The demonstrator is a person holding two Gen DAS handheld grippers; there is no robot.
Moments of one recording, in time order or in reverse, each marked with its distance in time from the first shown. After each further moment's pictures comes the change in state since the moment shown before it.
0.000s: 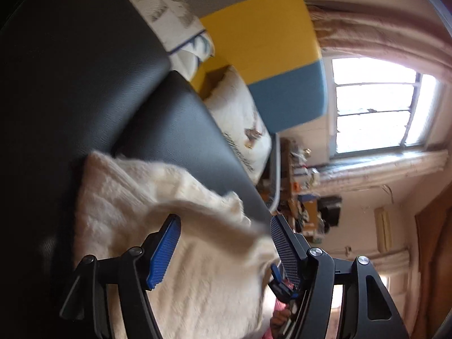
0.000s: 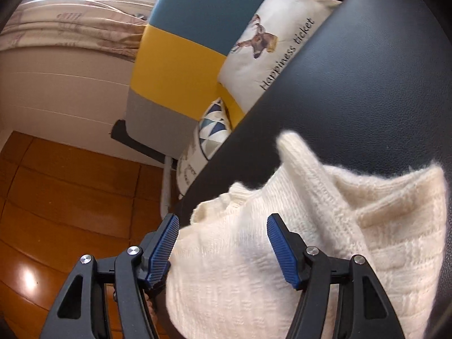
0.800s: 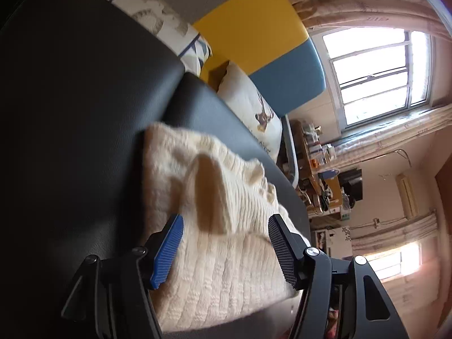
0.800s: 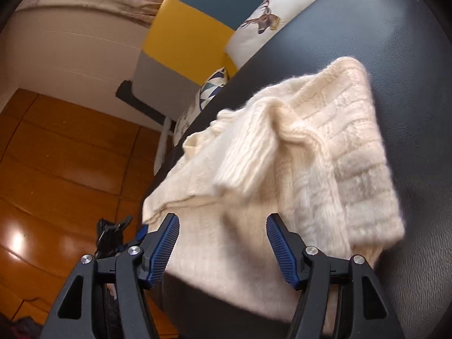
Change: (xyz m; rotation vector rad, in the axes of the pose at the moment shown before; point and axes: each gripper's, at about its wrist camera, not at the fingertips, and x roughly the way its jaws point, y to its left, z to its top) left arm -0.059 0.016 -0.057 0.173 0.034 0.074; right arm -0.058 -0.019 -0.089 -0.126 0.101 -0.005
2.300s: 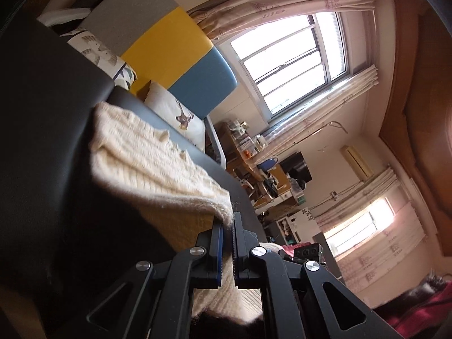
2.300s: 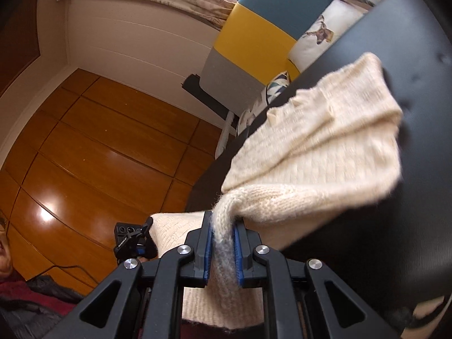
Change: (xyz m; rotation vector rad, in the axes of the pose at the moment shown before) left arm -0.133 -0.074 -0.164 0.268 -0.149 -0.280; right arm -0.113 0.076 -0.131 -0.142 -0.051 0.245
